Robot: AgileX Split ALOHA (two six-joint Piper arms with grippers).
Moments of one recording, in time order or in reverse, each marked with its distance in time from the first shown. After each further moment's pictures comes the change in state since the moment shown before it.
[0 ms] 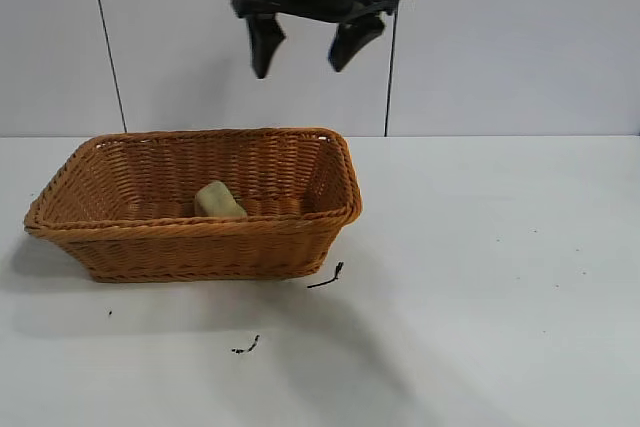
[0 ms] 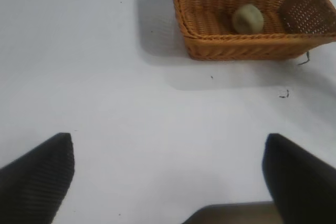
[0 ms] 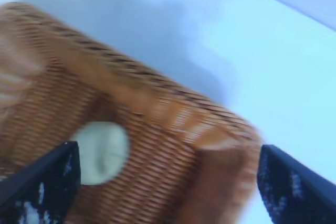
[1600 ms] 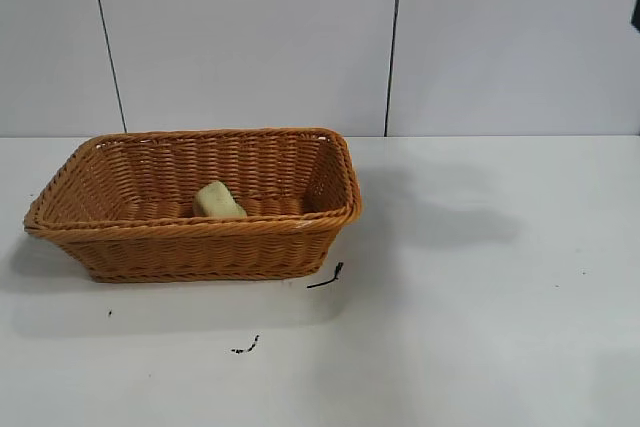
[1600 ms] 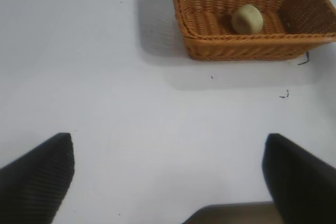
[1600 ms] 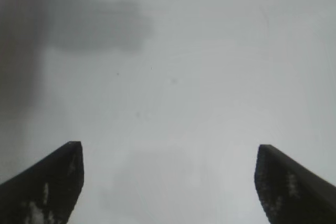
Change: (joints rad) left arm 0.000 0.000 0.000 0.000 0.000 0.000; right arm -0.457 -0.932 1.030 0.026 0.033 -0.095
